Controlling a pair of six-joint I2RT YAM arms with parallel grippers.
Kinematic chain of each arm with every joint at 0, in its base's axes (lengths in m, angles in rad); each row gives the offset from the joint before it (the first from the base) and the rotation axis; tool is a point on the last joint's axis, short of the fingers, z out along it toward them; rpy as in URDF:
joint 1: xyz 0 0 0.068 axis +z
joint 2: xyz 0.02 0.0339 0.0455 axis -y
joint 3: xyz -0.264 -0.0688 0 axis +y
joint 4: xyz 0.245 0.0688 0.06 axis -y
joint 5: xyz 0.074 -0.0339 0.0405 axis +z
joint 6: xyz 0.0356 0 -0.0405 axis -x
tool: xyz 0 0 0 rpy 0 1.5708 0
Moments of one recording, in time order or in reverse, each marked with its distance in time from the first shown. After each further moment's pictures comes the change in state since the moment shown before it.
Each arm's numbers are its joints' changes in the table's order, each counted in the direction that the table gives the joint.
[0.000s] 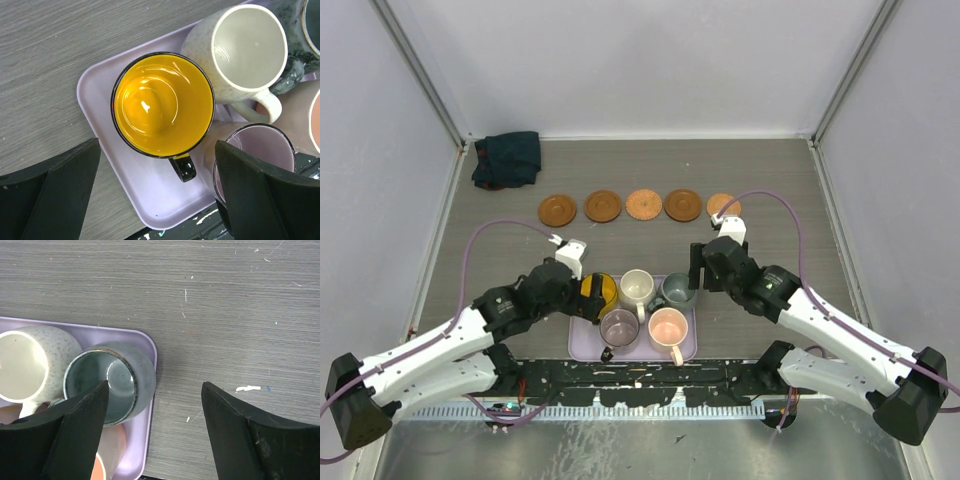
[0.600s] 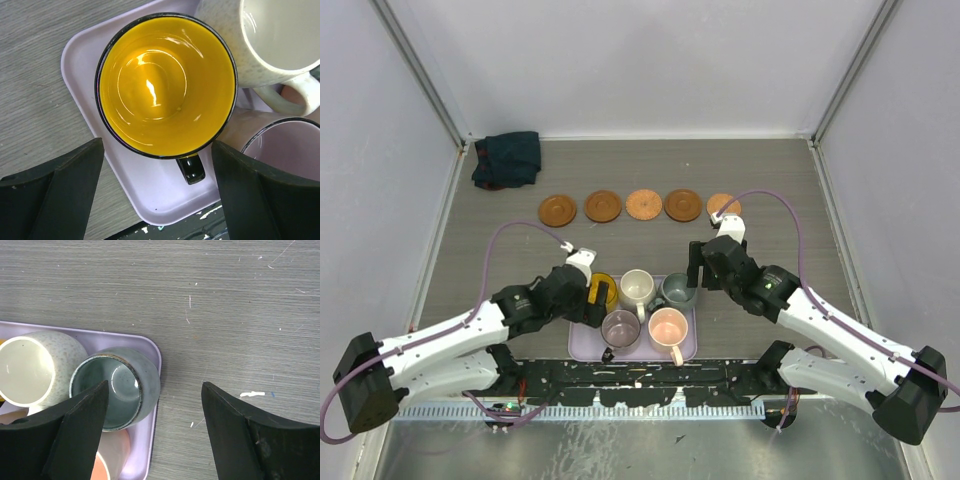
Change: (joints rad) left arm -0.056 -0.113 0.018 -0.015 0.016 0.066; right arm 0.000 -0.006 0.003 0.042 0.000 0.002
